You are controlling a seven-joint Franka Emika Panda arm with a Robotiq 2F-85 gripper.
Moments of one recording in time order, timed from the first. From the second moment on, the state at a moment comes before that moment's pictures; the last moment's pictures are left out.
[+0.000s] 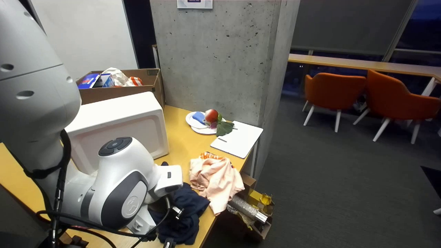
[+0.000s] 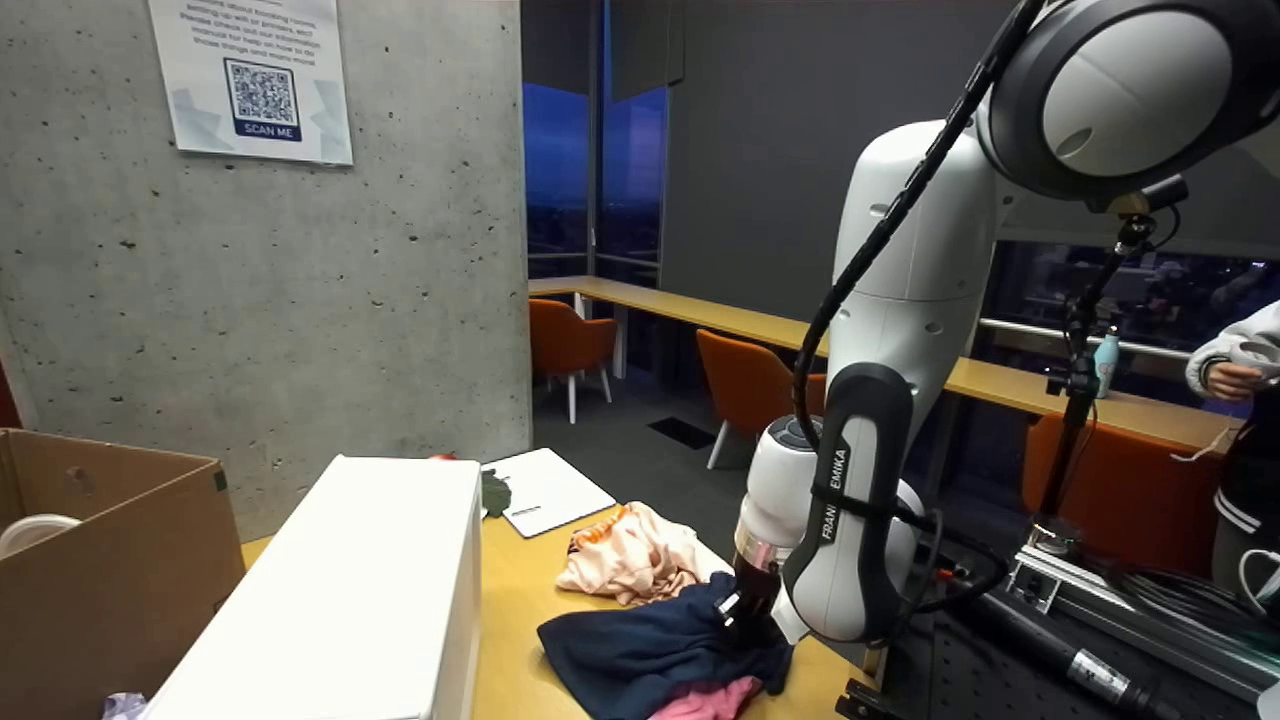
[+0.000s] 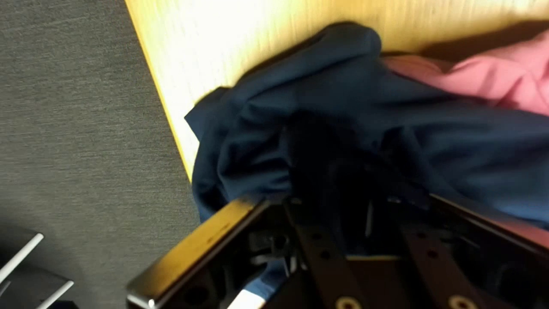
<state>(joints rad) 0.30 0.96 -0.26 -2.22 0.20 3.32 0.36</state>
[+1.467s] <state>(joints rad) 0.98 0.54 -1.02 -2.06 0.28 2.89 0.35</state>
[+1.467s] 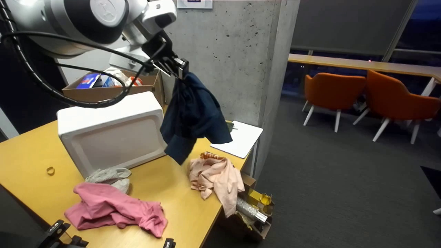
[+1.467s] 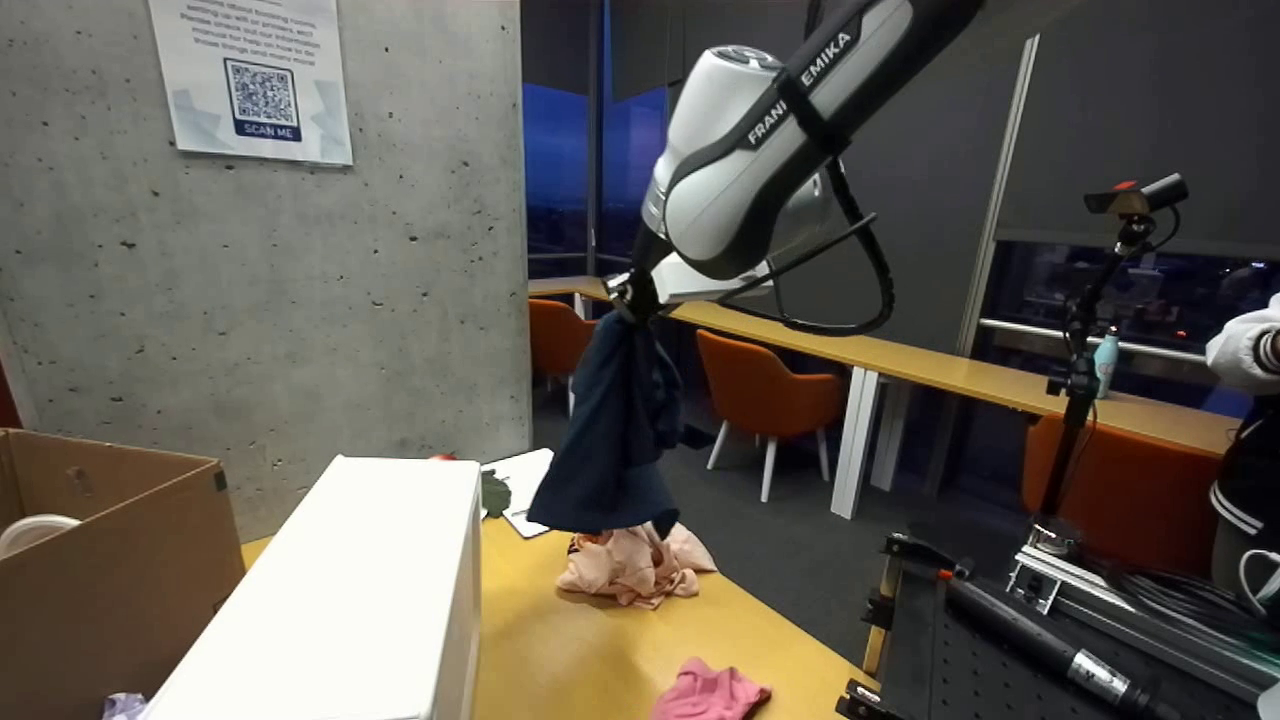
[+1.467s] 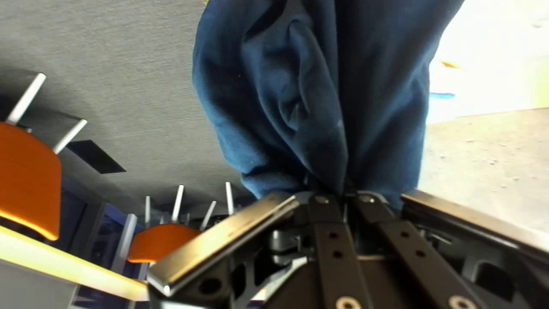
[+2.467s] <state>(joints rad) 0.57 0.59 -0.34 -1.68 0.06 2.75 0.50</state>
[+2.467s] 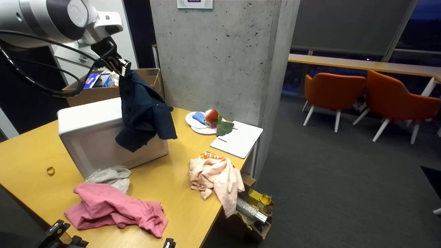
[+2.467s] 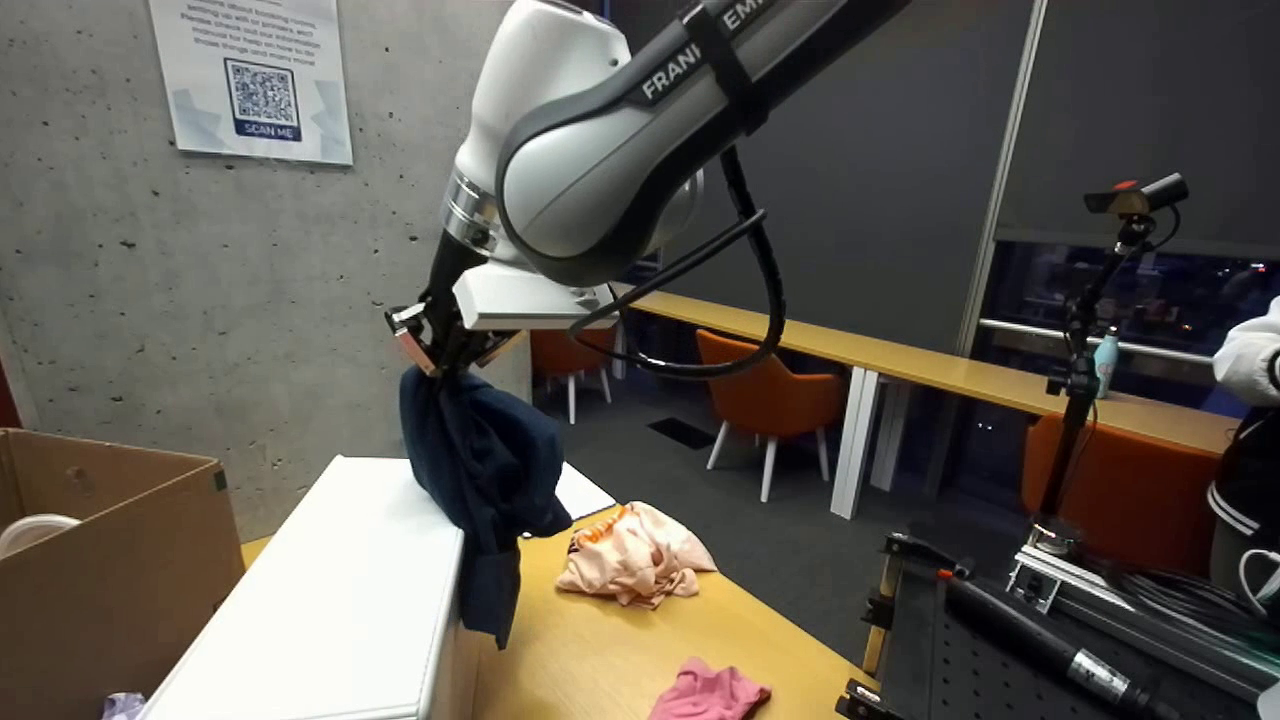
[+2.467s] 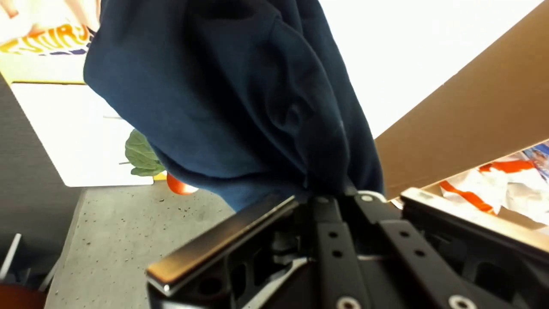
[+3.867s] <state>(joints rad) 0.42 0.77 -0.14 -1.36 0.03 2.78 0.54</state>
